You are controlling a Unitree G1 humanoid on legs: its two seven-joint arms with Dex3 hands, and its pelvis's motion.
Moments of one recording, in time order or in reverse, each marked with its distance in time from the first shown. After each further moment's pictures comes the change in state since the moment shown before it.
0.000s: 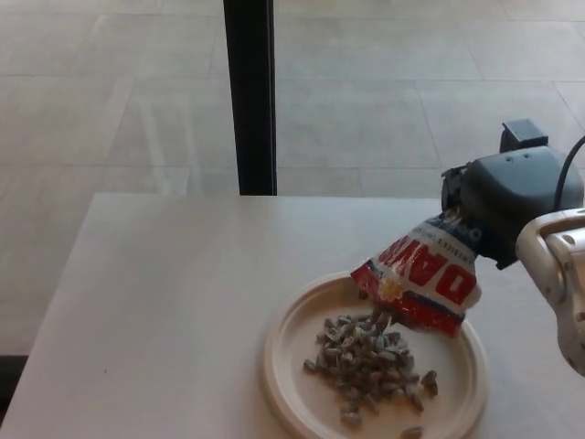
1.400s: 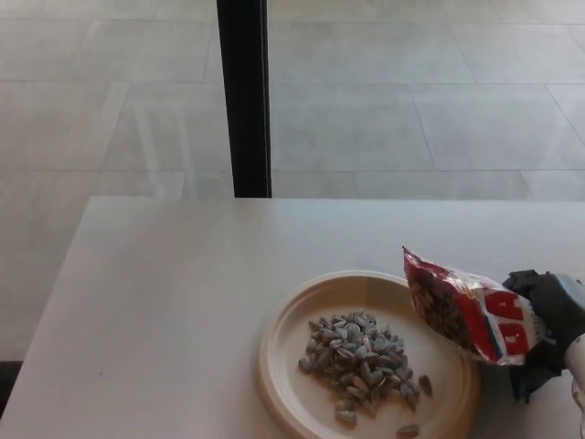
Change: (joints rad) left_arm 0.060 -0.023 0.006 -0.054 -0.005 0.000 0.011; right_arm 0.331 0.224 -0.396 0.029 0.372 0.083 -0.074
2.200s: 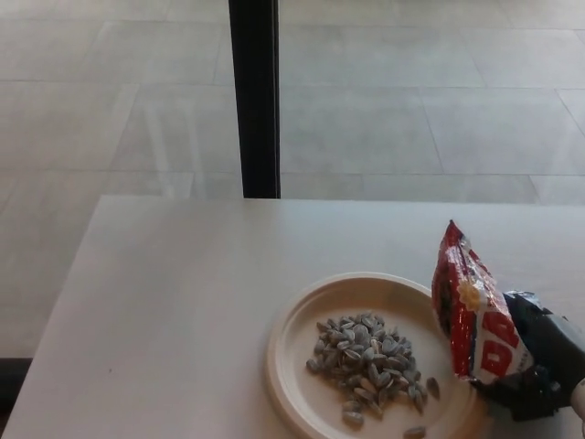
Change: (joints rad) left_arm 0.005 -0.013 0.001 0.023 0.000 -0.005 0.000; right_arm 0.079 -0.088 0.055 0.061 0.116 -0.138 -0.004
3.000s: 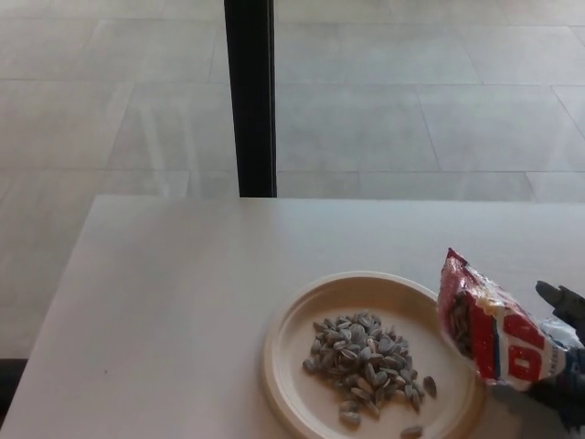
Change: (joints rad) left_arm -0.012 0.001 -0.001 0.053 0.003 -0.034 -0.001; right_arm 0.116 -0.195 -0.048 -0.273 0.065 0.021 0.125
